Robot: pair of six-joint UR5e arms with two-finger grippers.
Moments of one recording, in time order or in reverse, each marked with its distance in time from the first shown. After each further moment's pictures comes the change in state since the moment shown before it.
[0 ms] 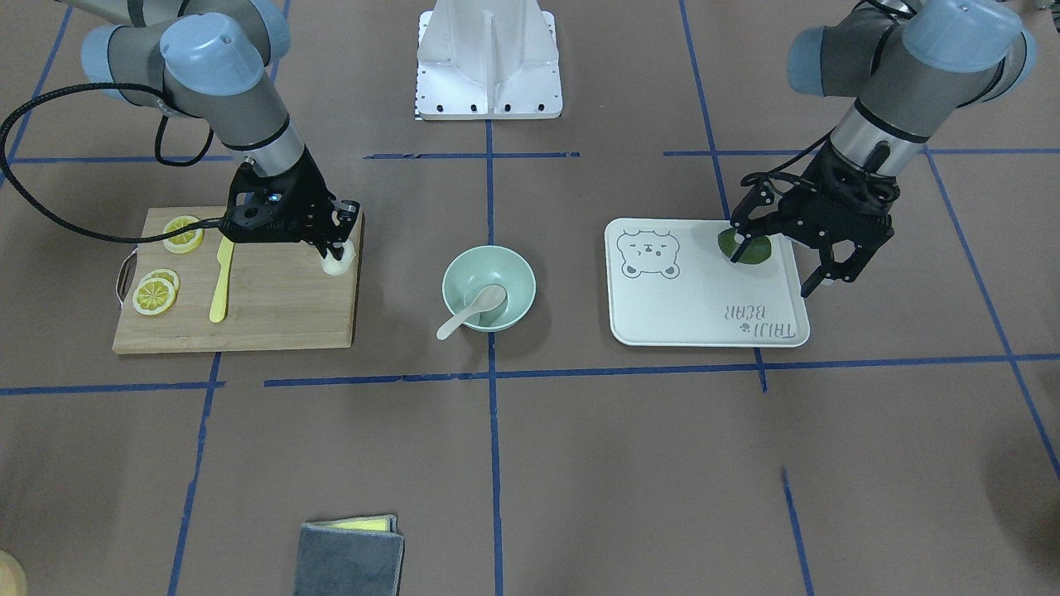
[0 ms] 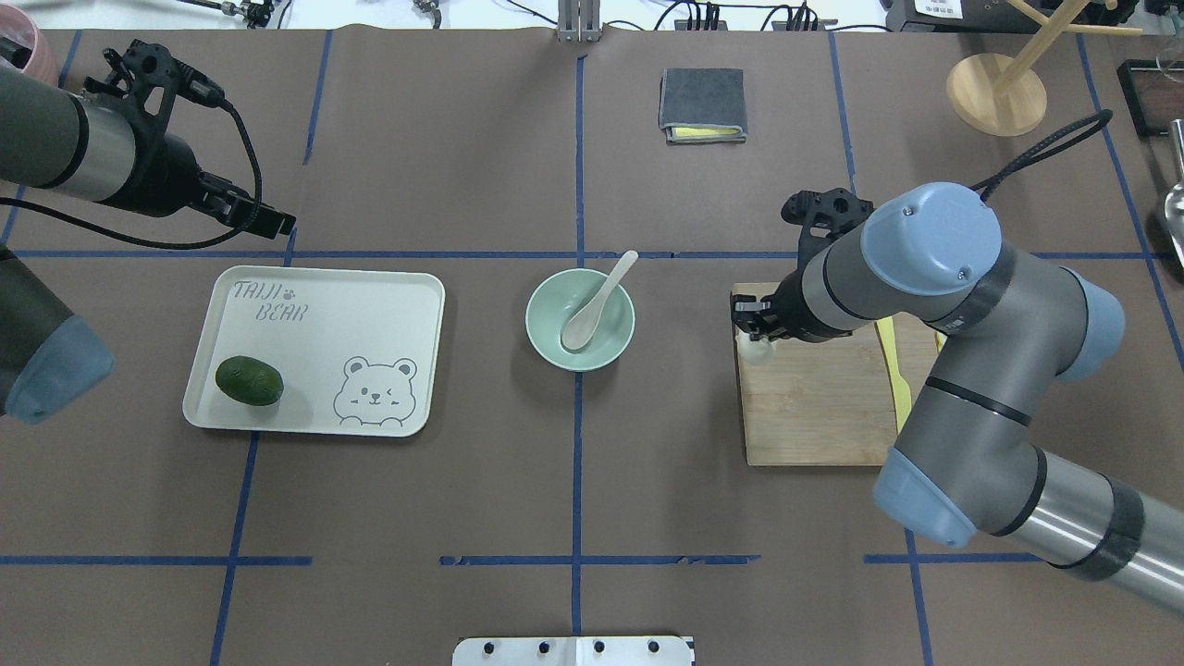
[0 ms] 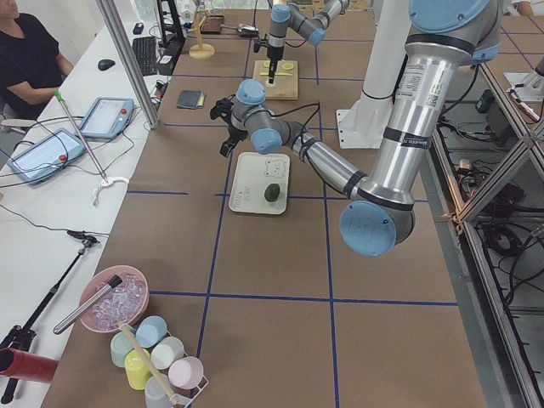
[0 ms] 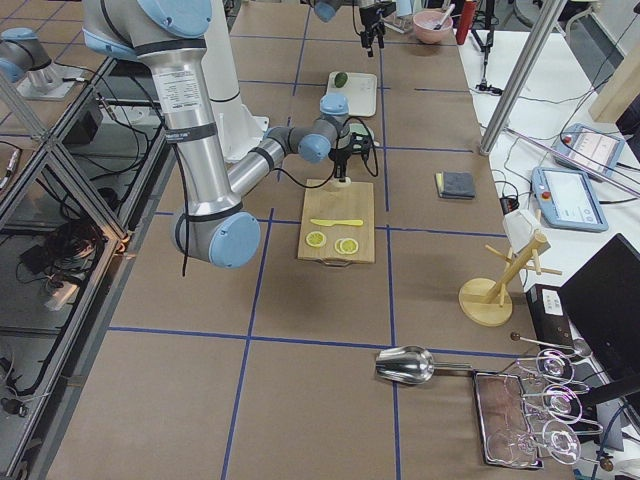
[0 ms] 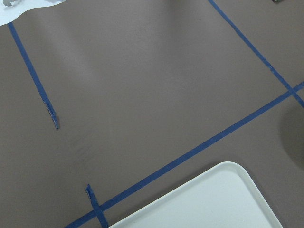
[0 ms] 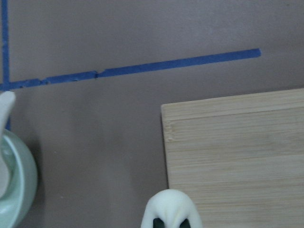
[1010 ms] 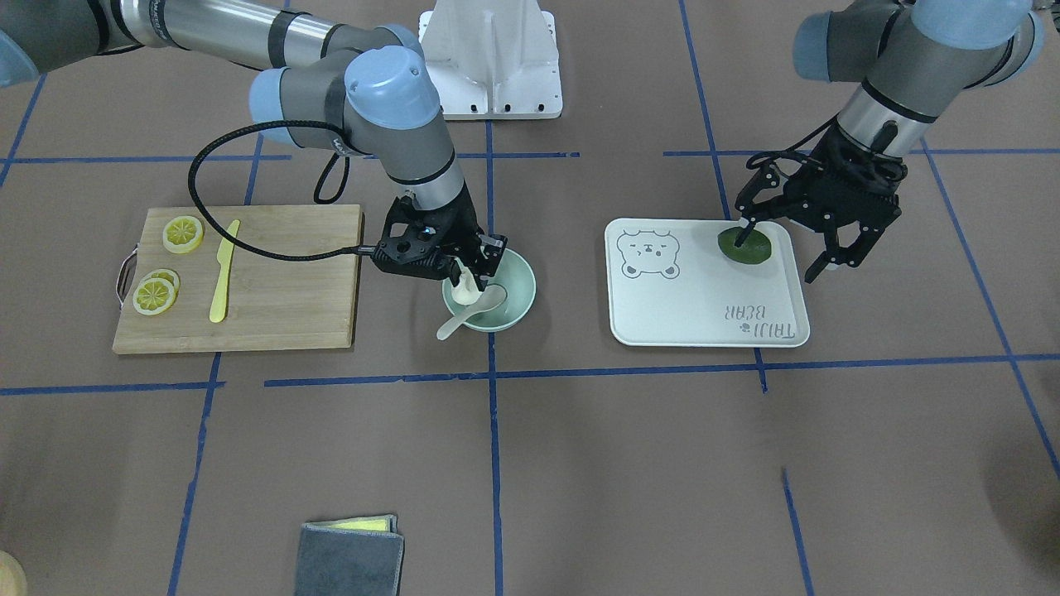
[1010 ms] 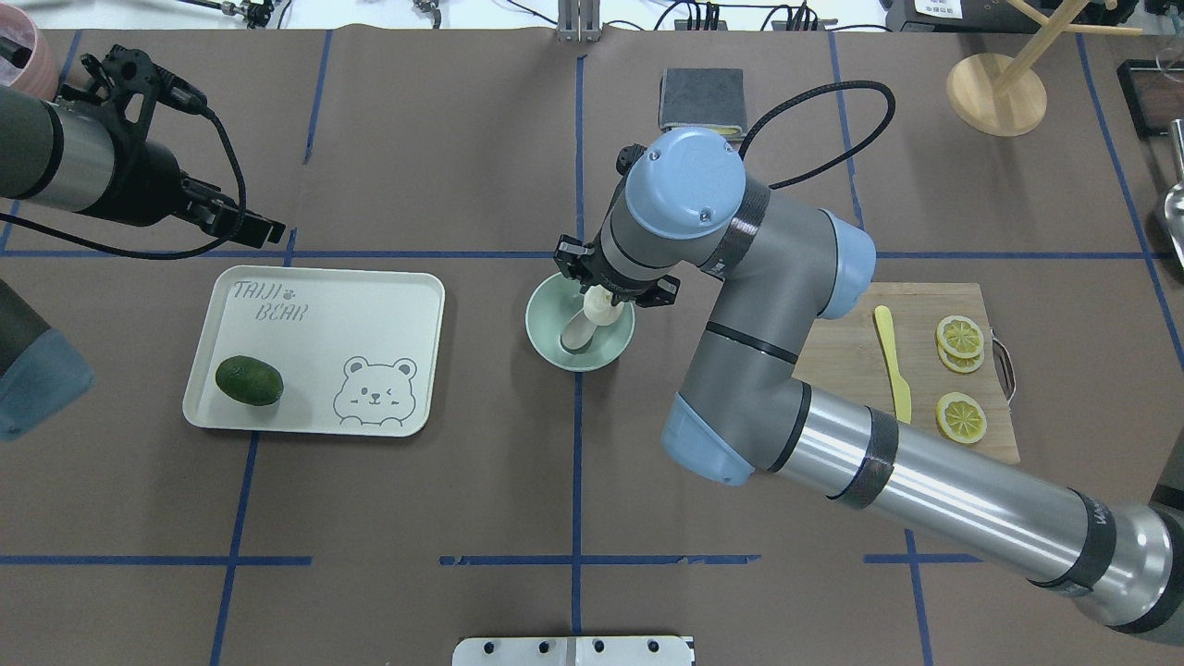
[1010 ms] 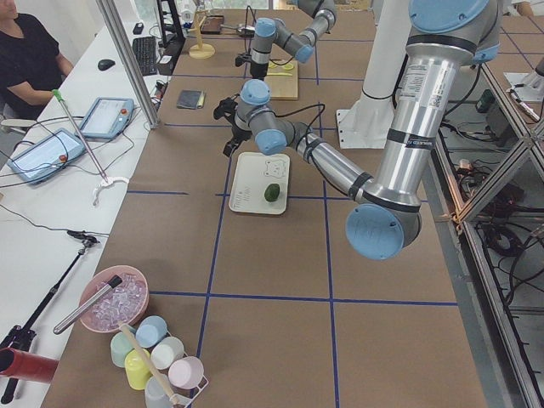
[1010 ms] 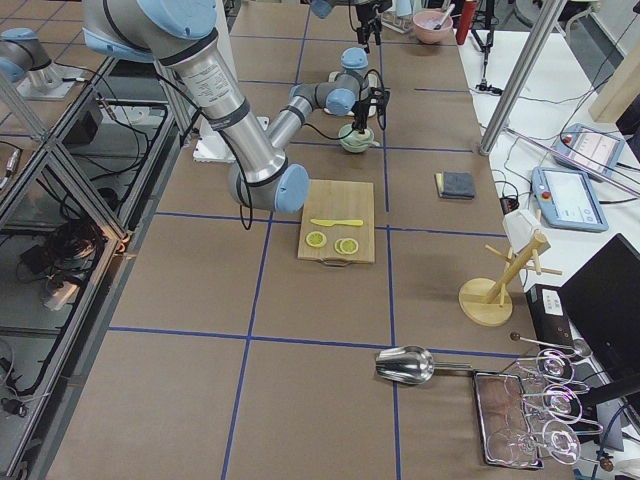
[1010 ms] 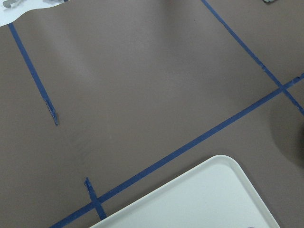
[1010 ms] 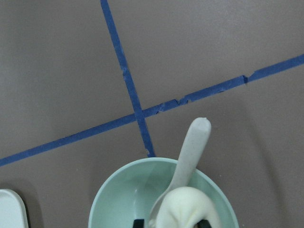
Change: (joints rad) left arm 0.001 0.032 -0.046 0.000 -0.003 -0.002; right arm -0.059 0.362 -0.316 0.006 -0.049 0.254
